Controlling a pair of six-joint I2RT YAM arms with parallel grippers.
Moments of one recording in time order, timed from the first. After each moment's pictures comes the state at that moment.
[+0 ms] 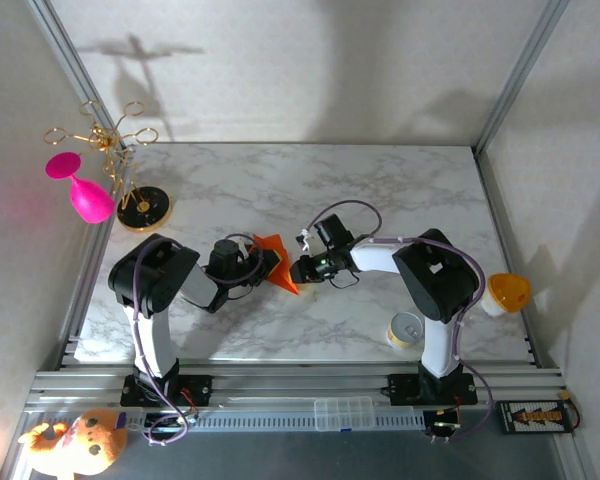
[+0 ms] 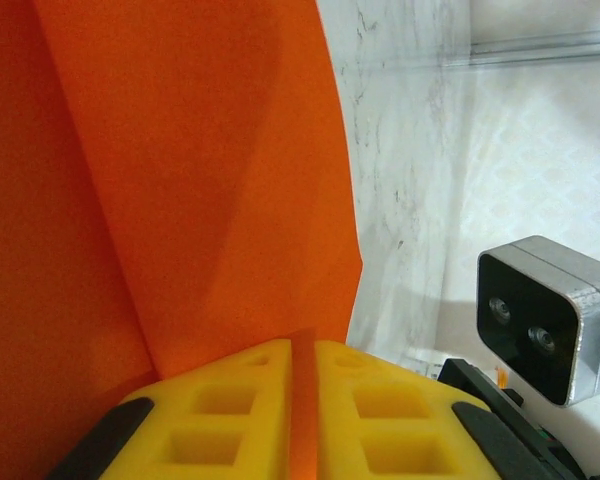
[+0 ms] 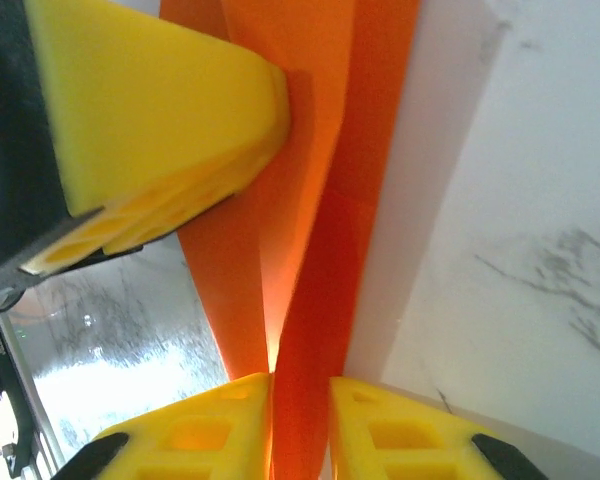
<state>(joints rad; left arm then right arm) -0.42 1.93 0.49 0.99 0.45 -1.23 0.66 1.92 1.01 -0.13 -0.62 0.39</state>
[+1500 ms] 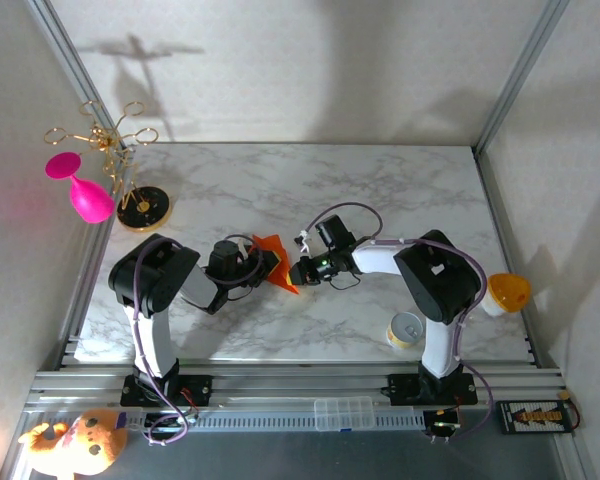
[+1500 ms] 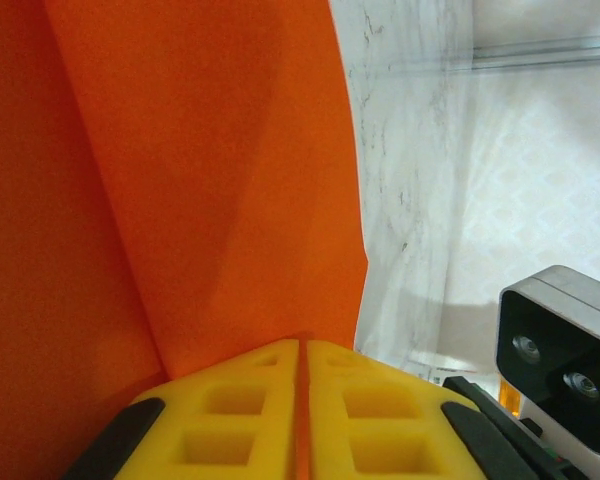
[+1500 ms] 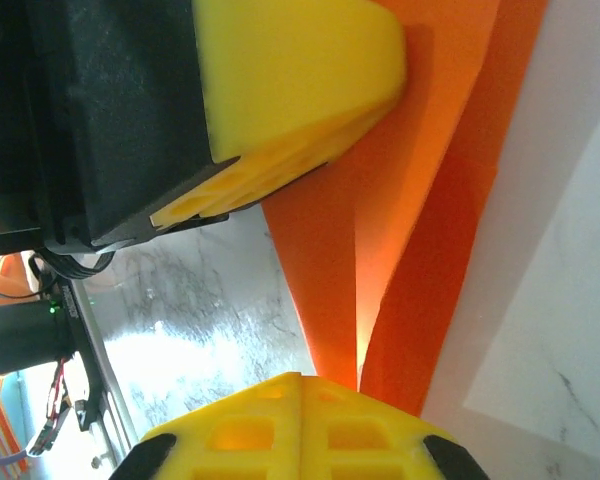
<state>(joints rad) -0.42 1.93 0.49 0.99 0.44 -1.23 0.66 1.91 0.99 -0.07 -0.76 0.42</state>
